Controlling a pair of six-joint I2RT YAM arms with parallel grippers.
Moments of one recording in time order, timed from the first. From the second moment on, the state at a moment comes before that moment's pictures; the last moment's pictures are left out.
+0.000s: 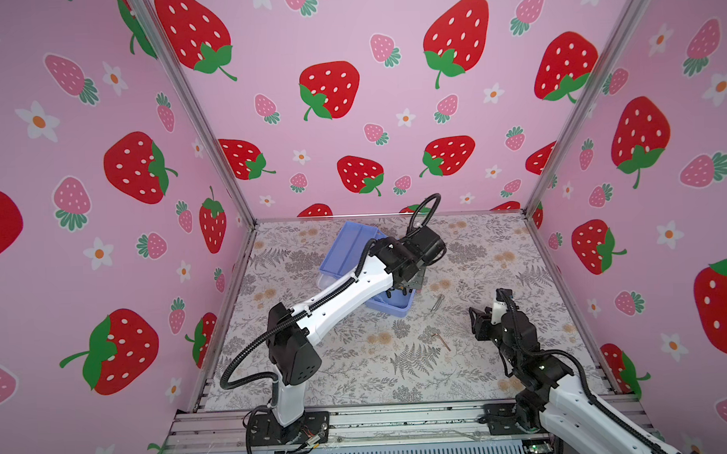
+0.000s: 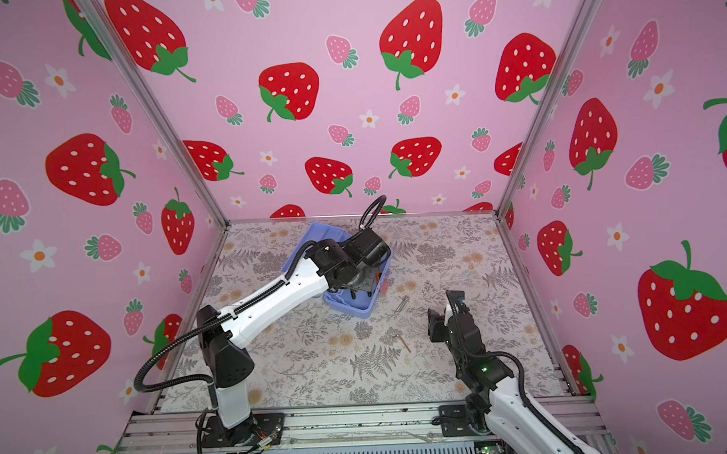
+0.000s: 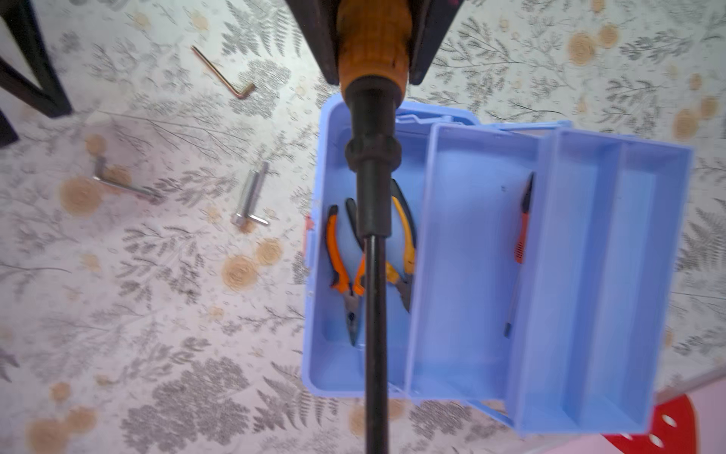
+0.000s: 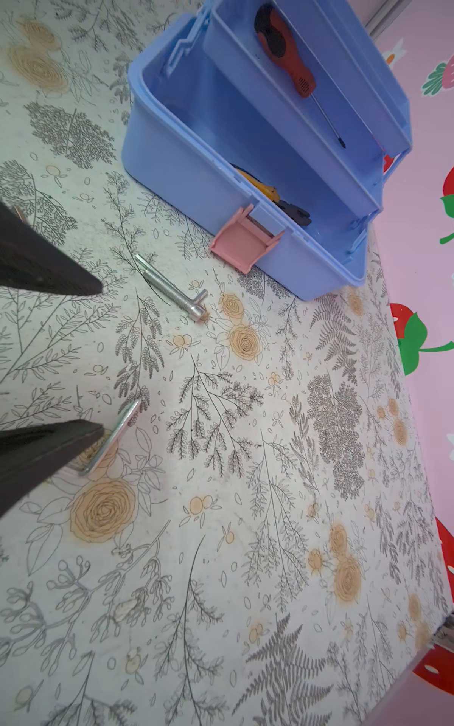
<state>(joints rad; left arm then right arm) -0.87 1.91 1.97 -1.21 -0.40 -0.50 0.56 0.62 0.20 -0.05 0.22 0.35</state>
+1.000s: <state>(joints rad) -0.66 2.26 2.12 -1.27 -0.43 -0.29 0.56 0.67 0.20 -0.03 0.24 0.35</state>
